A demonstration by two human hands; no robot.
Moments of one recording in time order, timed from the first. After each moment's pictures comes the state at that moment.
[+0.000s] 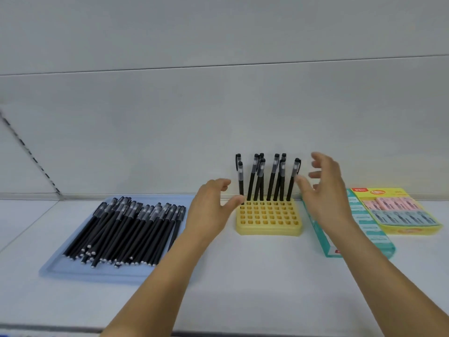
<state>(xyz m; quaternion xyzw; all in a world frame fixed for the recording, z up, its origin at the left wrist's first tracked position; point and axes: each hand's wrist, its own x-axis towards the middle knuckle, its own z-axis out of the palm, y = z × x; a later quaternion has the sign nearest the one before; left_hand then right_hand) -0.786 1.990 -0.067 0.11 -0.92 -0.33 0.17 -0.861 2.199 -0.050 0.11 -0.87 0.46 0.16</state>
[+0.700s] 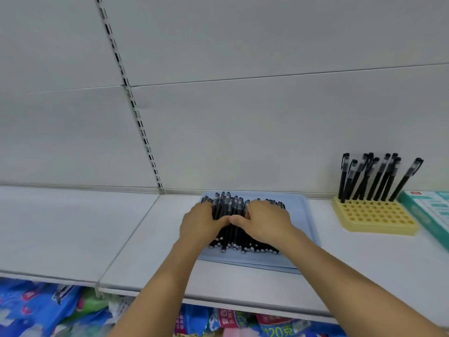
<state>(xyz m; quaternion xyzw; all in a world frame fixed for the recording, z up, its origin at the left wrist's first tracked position) -0.659 1.770 -0.079 0.25 -0.95 -0.19 0.06 -0.721 1.917 -0.059 0.30 -0.94 0.15 -0.04</state>
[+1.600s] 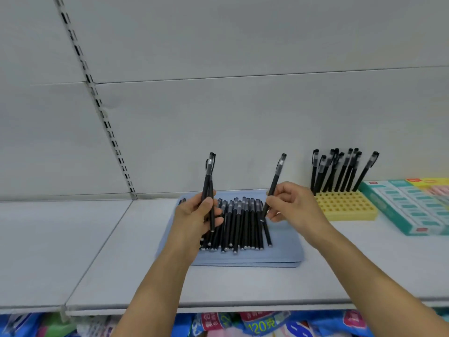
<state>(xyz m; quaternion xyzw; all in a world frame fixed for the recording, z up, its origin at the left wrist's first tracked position) -0.644 1.798 -0.059 0.15 -0.59 -0.78 0.15 -0.729 1.995 -0.049 0.14 -0.78 0.61 -0.05</state>
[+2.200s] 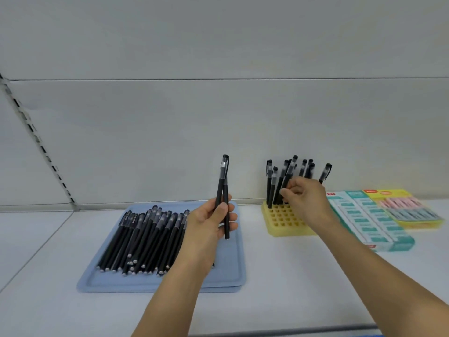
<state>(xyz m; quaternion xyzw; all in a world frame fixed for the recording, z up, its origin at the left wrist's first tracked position) -0.712 1.924 -0.060 0.11 -0.55 -0.82 0.12 -0.849 2.114 -0.066 0.09 -0.88 0.45 0.11</state>
